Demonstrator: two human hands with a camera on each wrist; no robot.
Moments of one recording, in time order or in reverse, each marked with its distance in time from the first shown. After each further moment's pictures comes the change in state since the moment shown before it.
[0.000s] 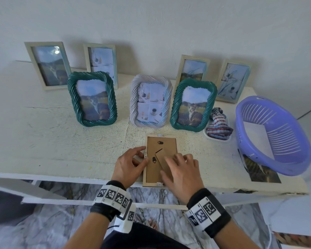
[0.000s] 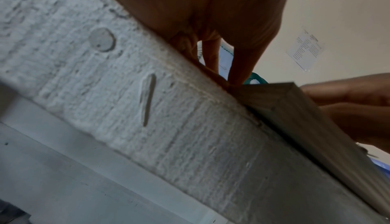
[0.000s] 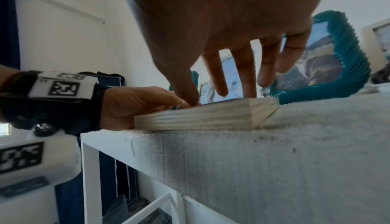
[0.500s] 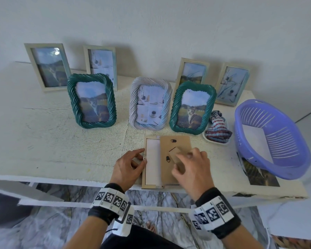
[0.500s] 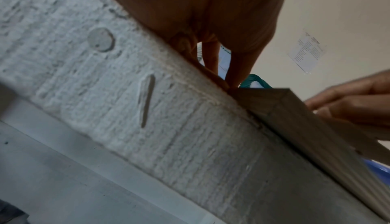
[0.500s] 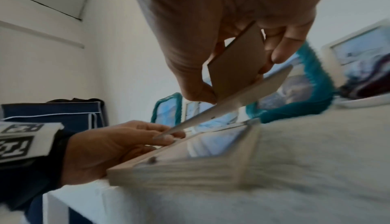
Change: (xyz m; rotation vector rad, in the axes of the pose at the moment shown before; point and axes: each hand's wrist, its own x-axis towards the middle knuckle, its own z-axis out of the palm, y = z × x) left_hand 0.000 -0.002 0.000 -0.028 0.004 -0.006; right_hand 0.007 0.020 -0.020 0.078 0.068 0.159
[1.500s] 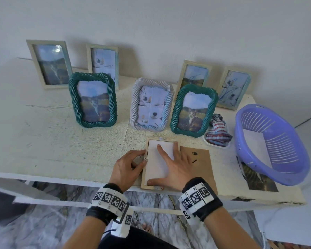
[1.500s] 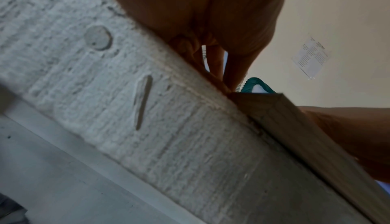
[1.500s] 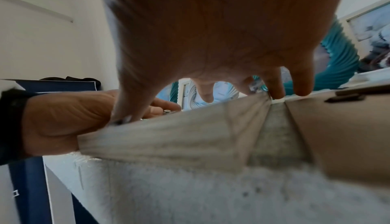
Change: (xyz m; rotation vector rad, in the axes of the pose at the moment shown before) left_hand 0.002 -0.004 0.000 0.000 -0.027 0.043; right_hand 0.035 -0.012 0.033 -0.035 -0.479 -0.049
